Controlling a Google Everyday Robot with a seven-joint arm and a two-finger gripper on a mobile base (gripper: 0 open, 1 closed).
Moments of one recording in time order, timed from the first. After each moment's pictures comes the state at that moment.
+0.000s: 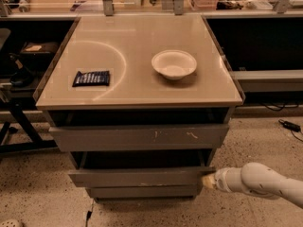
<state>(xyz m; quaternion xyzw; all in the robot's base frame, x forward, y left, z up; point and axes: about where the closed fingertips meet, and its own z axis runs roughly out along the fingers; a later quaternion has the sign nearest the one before) 0.501 -0.233 0.406 -0.19 0.93 0.19 0.25</state>
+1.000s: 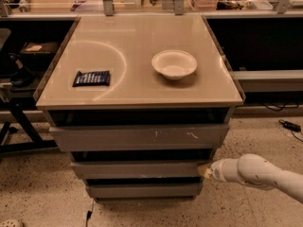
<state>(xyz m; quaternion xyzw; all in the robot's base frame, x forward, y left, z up) 0.542 -0.222 0.422 -0.18 0.92 0.20 0.28</state>
